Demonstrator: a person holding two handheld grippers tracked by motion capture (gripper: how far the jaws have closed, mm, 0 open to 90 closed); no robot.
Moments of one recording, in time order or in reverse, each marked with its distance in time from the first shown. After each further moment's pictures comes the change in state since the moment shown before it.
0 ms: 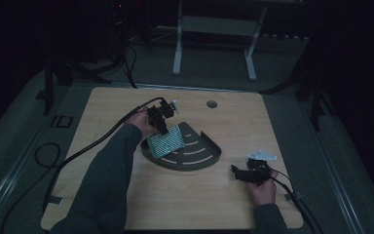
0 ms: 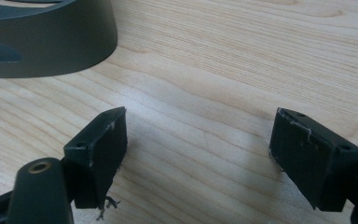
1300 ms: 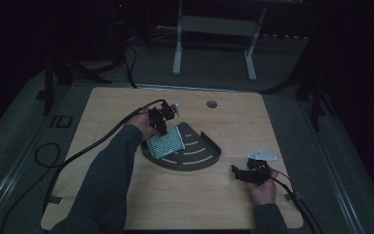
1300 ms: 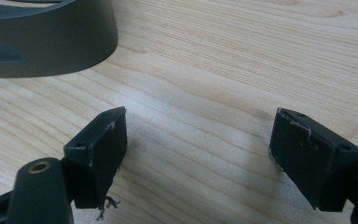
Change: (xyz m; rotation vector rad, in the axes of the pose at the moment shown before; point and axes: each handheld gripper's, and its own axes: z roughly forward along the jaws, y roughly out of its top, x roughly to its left) left arm -0.004 0.002 0.008 0.043 0.057 0.017; right arm 0.000 0.000 0.000 0.000 0.002 -0.002
